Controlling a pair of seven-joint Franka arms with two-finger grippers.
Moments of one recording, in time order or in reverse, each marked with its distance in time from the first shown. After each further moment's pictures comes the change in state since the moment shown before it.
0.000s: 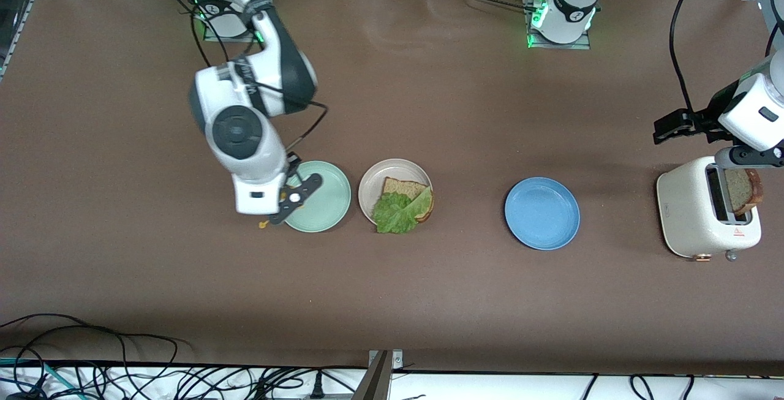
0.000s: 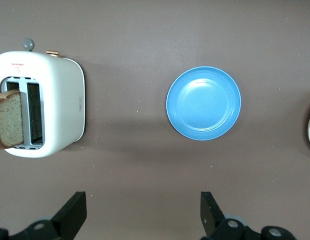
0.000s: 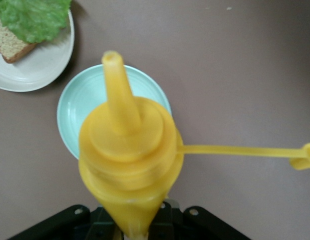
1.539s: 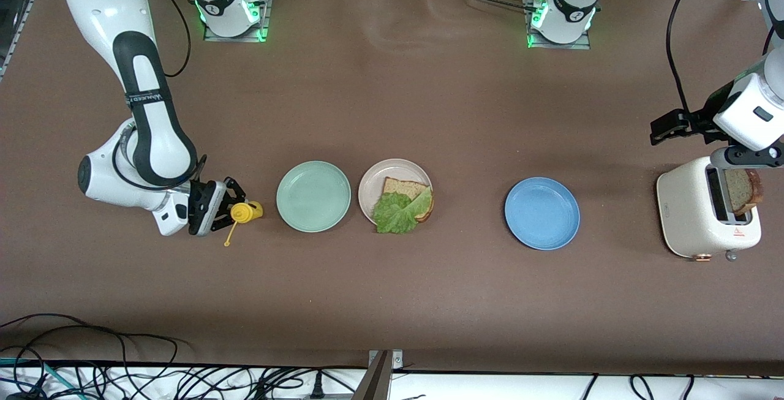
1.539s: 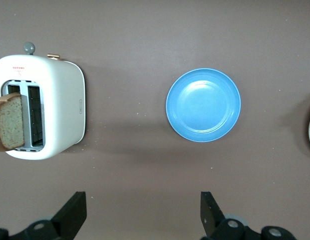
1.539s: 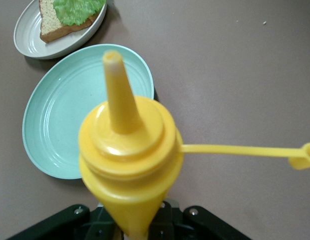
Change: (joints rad) left arm -0.011 0.000 -0.002 0.000 0.028 0.008 -0.006; right arm -0.284 0.099 0.003 -0.331 0.803 0.302 -1.150
